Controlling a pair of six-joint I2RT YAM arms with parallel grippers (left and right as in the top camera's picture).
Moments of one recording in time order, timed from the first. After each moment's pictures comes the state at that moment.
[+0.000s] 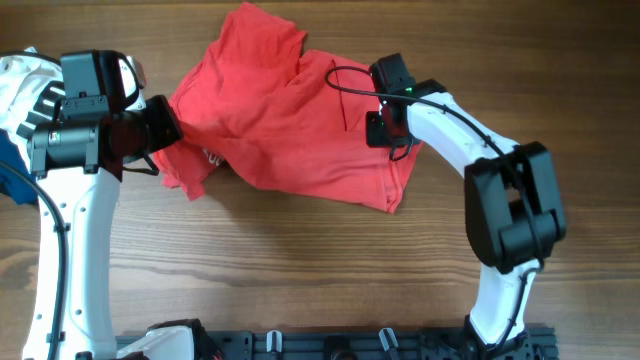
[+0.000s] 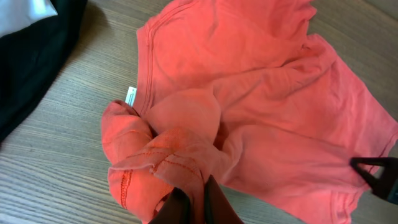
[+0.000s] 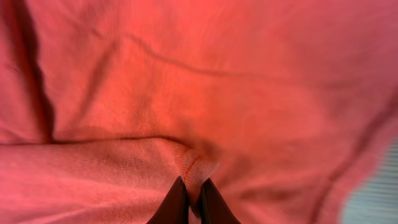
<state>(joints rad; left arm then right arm) 0.09 1.39 1.40 -1.03 0.12 -0.31 0.35 2.06 1.45 -0.71 0.06 0.32</state>
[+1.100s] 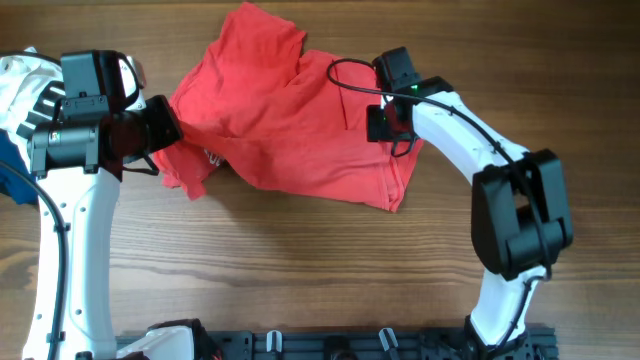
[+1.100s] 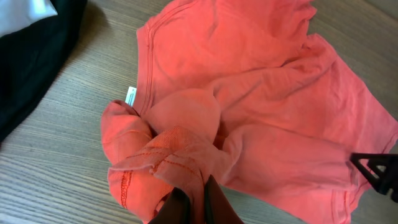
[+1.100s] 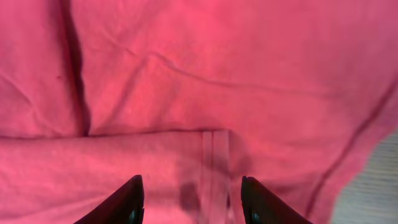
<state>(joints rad) 0.09 1.39 1.40 -1.03 0.12 -0.31 0.34 2.03 1.45 -0.69 0.03 0.30</state>
